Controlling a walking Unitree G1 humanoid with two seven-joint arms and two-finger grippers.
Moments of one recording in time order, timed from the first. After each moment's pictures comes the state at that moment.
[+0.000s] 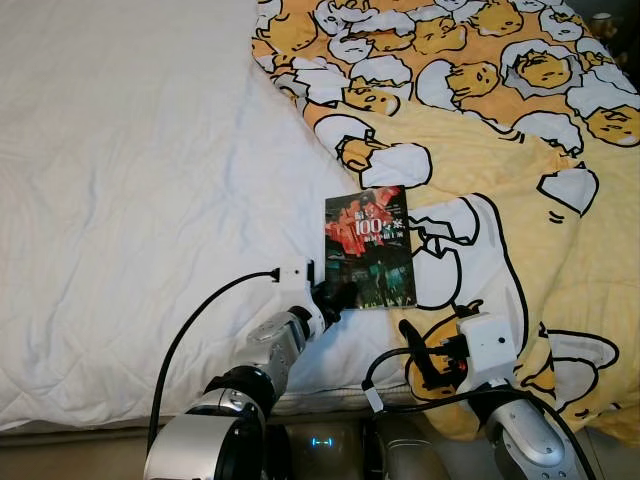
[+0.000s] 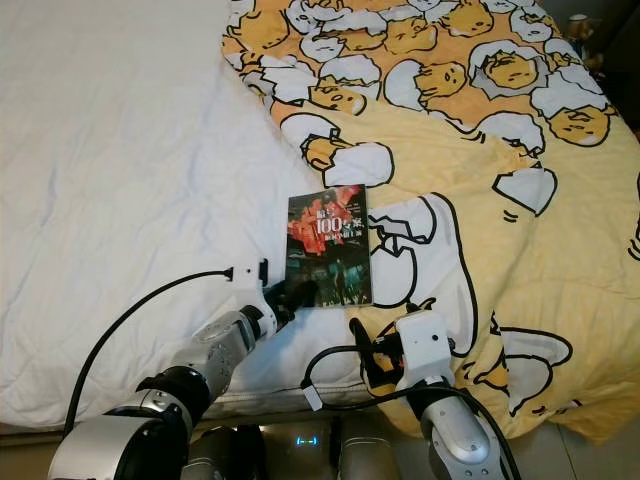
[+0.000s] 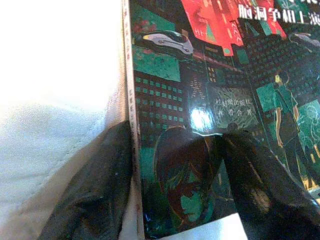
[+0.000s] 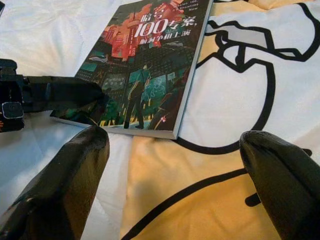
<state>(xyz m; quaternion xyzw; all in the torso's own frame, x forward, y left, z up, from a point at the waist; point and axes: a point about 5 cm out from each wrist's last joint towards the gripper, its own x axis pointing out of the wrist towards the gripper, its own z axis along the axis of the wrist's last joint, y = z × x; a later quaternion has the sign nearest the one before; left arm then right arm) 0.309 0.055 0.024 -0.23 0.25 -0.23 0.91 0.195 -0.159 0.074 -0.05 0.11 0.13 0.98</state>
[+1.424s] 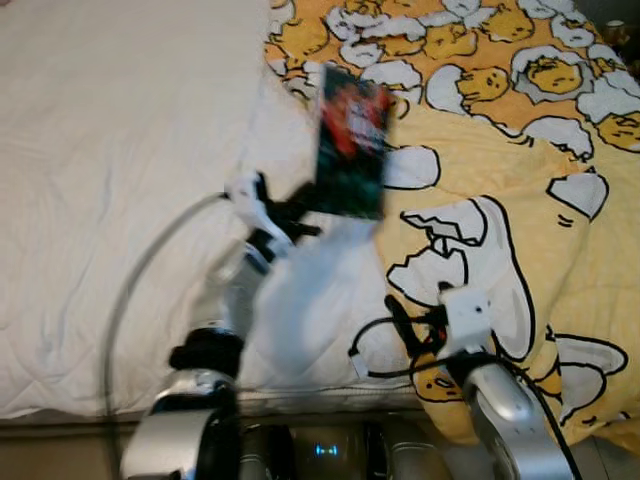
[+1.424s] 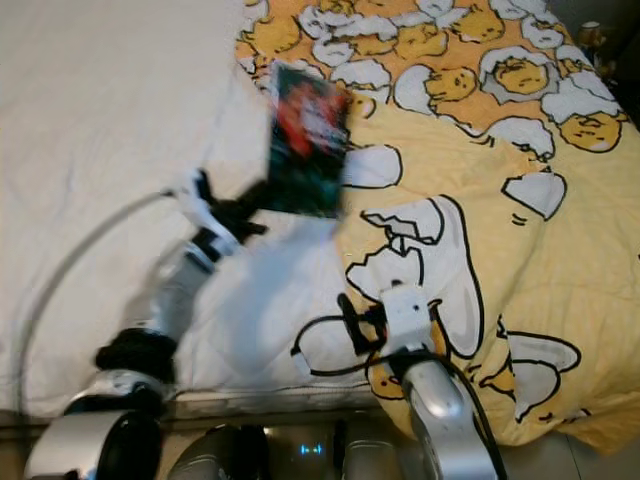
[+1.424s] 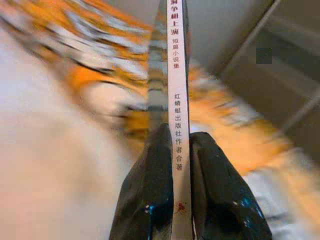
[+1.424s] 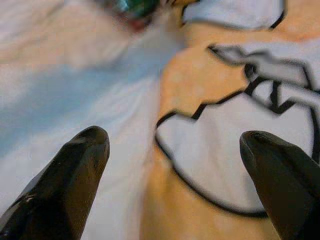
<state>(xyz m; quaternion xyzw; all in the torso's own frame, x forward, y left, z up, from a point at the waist) 0.353 0.116 0.139 -0.18 -0.03 -0.25 0.95 0.239 -0.145 0.074 -0.04 0.08 0.13 0.99</state>
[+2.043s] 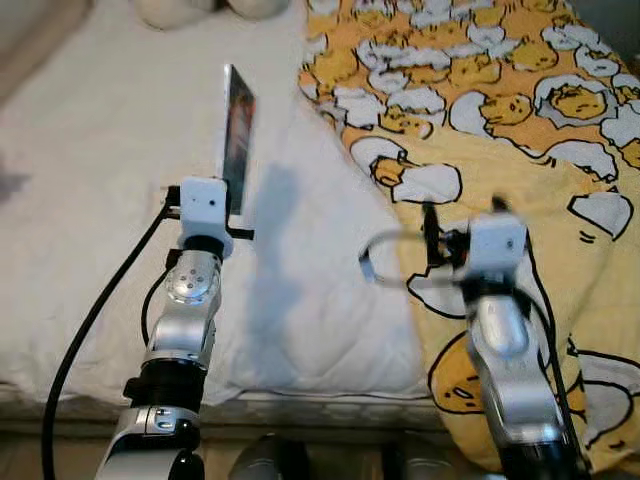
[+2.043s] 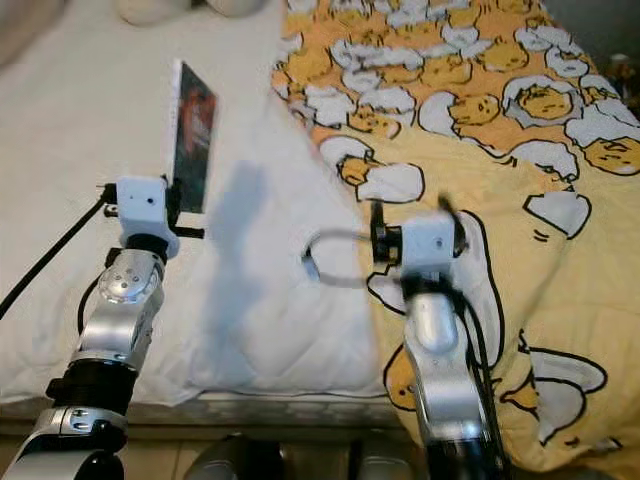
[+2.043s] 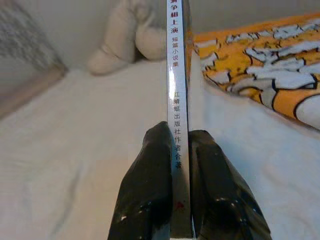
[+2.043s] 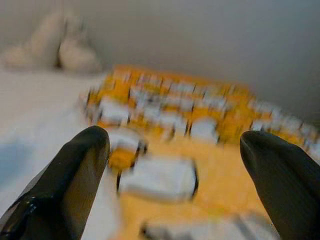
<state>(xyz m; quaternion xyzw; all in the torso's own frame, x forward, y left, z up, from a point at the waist) 0.341 0.164 0.139 0.10 -0.06 0.02 0.99 0.290 -0.150 0.153 -0.09 -0.14 -0.02 0.99</state>
